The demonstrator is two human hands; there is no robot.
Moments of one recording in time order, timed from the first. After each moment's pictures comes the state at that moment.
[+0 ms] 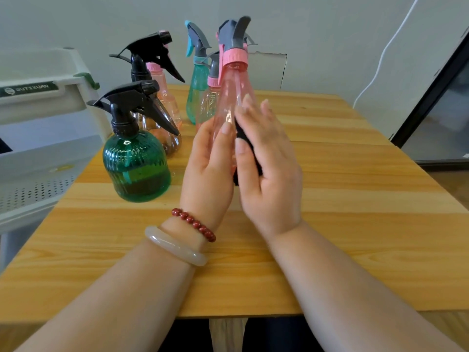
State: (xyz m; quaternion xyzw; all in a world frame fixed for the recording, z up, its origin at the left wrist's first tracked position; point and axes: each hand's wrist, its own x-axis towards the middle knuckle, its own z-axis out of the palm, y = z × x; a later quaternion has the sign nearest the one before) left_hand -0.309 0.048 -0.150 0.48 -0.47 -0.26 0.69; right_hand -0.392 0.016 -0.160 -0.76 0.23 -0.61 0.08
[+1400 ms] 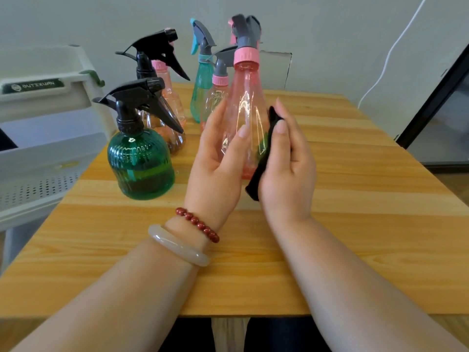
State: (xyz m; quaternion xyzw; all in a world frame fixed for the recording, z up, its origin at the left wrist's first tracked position) left_hand -0.307 0.047 -0.150 0.41 -0.49 -0.28 0.71; right_hand -0.391 0.013 -0.157 -0.61 0.30 -0.66 0.30
